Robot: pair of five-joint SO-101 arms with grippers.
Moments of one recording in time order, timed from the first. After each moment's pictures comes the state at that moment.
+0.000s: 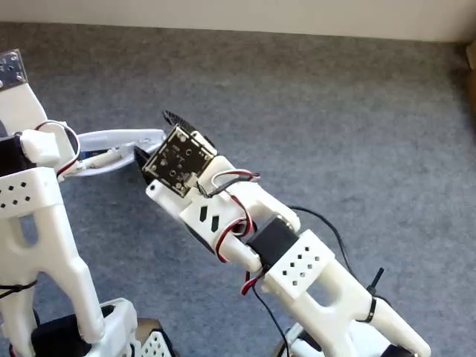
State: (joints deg) left arm -27.0 -20.5 6.0 87.5 11.8; right arm -50.1 -38.2 34.4 24.7 18.9
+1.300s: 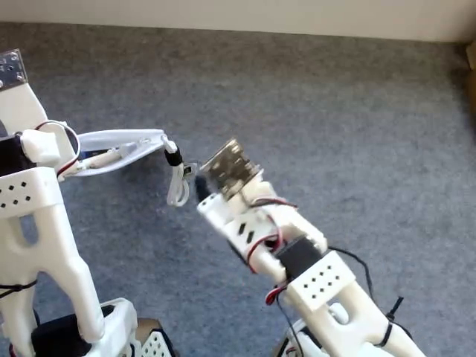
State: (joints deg) left arm -27.0 -20.5 6.0 87.5 11.8; right arm -43.2 -51.3 58.7 24.3 13.0
